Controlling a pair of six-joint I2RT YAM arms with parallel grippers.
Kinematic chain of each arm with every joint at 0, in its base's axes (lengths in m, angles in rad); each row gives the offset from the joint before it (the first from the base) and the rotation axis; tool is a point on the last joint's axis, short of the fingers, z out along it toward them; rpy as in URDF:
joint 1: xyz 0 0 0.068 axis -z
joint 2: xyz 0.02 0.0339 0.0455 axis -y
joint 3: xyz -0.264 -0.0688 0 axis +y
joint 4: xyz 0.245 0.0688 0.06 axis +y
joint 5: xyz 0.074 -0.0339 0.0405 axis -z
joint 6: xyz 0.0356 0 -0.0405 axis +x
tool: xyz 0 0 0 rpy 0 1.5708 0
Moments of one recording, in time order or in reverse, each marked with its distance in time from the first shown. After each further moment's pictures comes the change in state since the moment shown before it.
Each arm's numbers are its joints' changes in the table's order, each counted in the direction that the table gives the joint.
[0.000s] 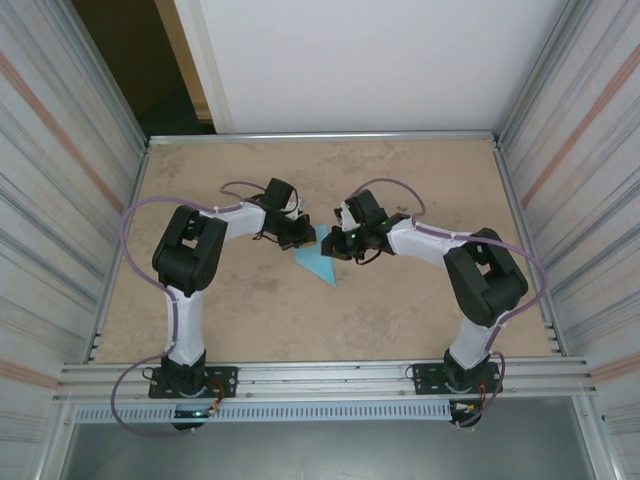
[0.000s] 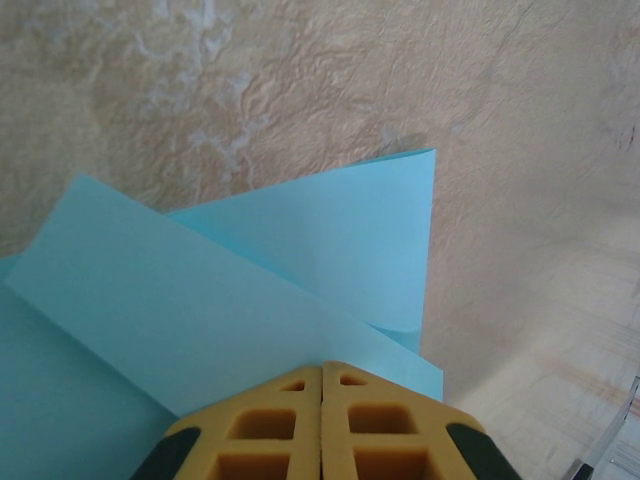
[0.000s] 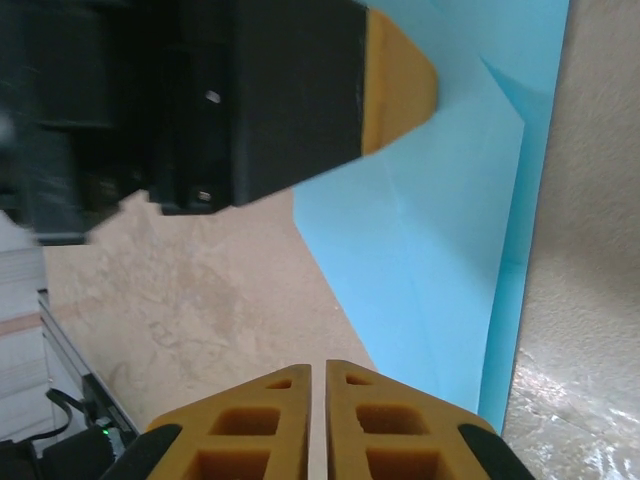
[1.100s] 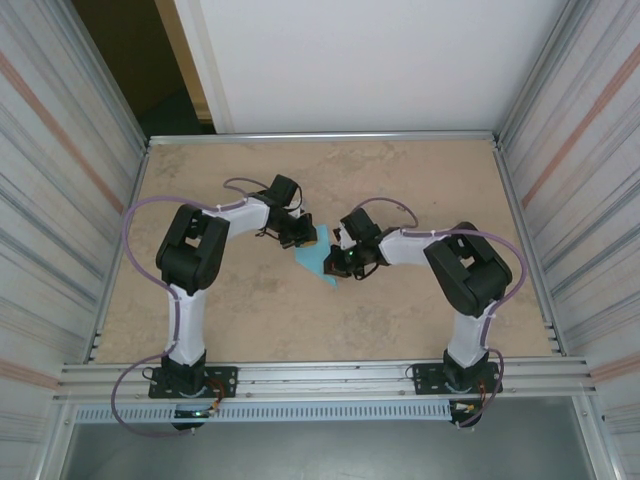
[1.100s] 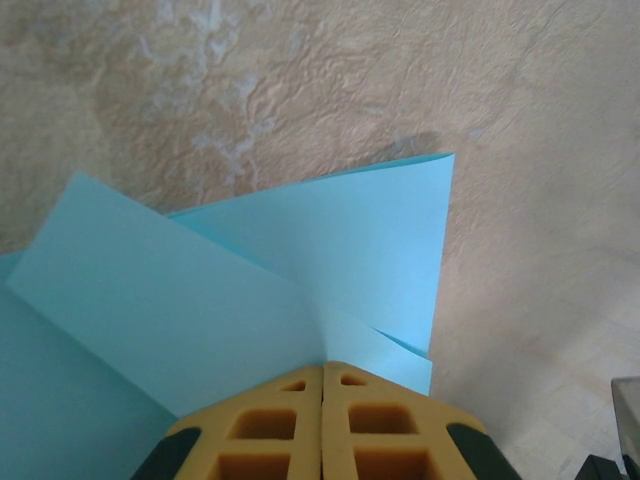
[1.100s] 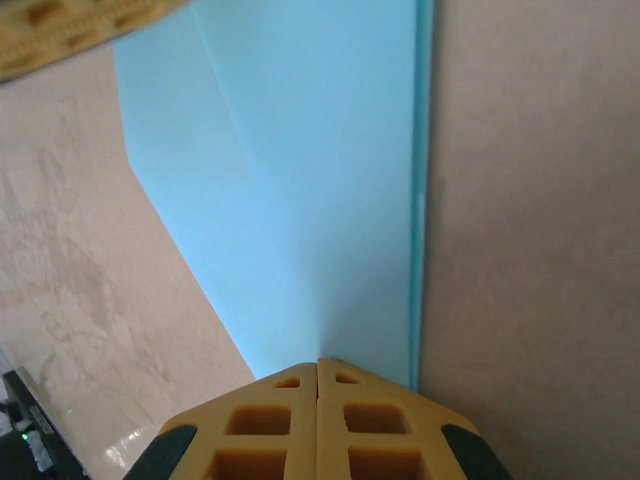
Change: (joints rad) left arm 0.013 -0.027 -0.077 0.116 -0.053 0.000; right arm -0.025 -0.069 0.117 -0.083 0.016 0.002
